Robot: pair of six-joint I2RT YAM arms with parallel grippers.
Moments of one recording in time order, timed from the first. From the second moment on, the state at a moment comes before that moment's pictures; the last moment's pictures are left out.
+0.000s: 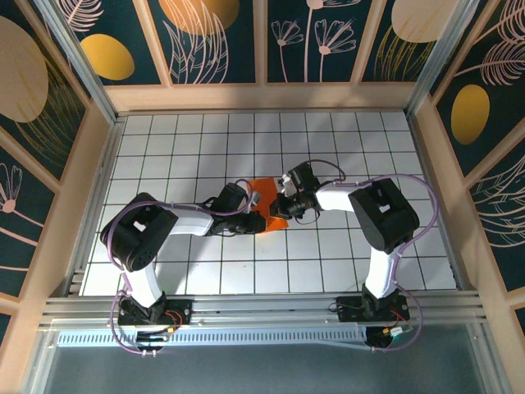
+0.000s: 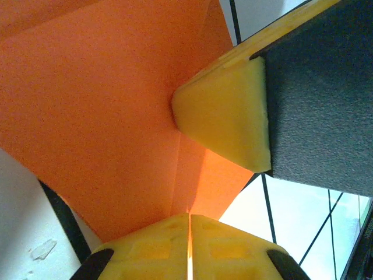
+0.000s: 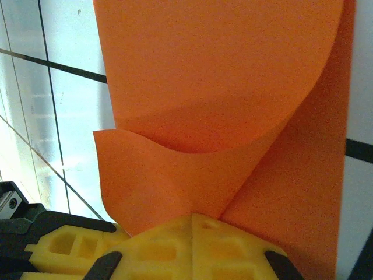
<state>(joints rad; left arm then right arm) -0.68 1.80 0.75 0.17 0.49 -0.68 0.56 1.88 0.96 -0.12 -0.59 0.59</state>
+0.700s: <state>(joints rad) -0.68 1.80 0.75 0.17 0.47 -0.67 0.58 1.87 0.95 -0.07 -0.60 0.59</state>
